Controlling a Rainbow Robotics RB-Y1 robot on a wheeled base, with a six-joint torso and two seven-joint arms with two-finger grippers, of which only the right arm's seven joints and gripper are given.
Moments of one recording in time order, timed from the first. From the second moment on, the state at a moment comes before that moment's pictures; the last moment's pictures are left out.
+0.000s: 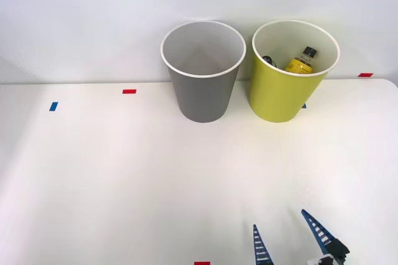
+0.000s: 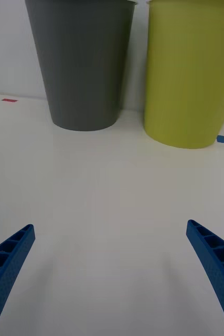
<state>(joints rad) 0.87 -0.17 0.31 -1.92 0.35 -0.50 1.36</state>
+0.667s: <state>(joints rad) 0.87 -0.20 0.33 -1.86 0.18 -0.65 1.60</state>
